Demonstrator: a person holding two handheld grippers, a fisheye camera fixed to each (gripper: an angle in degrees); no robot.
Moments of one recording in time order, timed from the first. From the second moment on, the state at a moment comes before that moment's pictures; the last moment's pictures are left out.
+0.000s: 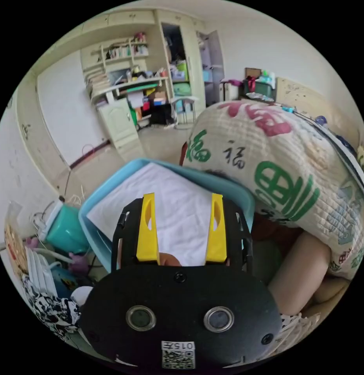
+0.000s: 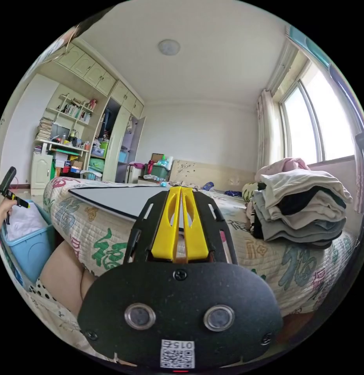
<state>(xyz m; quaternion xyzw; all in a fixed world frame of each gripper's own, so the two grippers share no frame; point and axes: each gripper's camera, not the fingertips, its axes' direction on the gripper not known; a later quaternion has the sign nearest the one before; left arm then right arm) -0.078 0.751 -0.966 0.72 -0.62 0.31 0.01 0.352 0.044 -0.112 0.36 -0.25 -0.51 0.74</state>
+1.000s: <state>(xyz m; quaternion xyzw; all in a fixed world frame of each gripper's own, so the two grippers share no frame) -0.180 0.740 -0.667 0.23 -0.40 0.89 0.06 0.367 -0.028 -0.057 0.30 -0.37 -0.55 0.69</state>
